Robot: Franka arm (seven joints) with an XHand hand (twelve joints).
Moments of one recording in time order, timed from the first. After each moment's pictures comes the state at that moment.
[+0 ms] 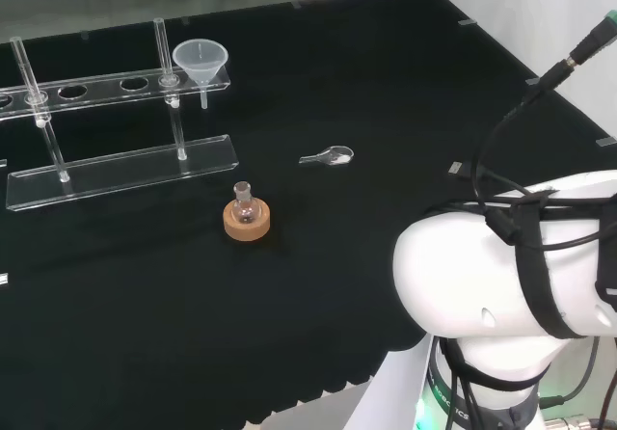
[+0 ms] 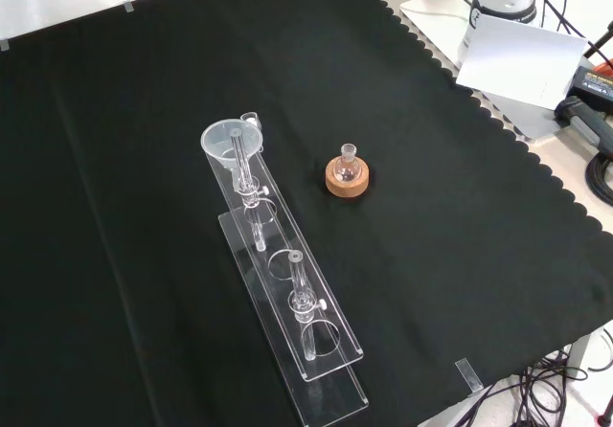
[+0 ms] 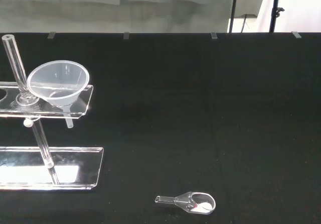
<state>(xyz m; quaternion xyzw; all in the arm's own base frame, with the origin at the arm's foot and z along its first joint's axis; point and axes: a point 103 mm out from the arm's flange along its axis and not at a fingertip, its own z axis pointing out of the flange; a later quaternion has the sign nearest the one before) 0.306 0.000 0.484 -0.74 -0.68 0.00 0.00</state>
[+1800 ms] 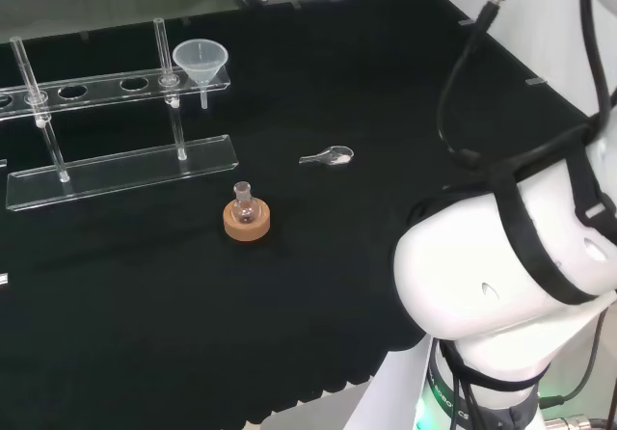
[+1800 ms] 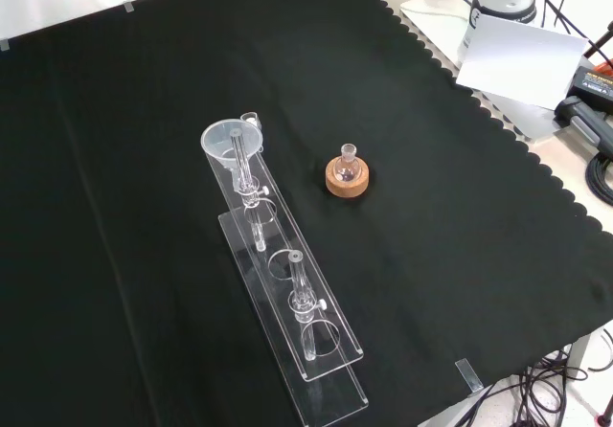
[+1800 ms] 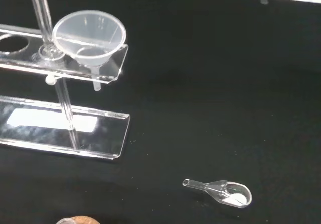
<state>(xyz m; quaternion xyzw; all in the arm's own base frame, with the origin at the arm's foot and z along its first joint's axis) 0.384 0.042 0.432 -0.69 -0.72 0.07 0.03</state>
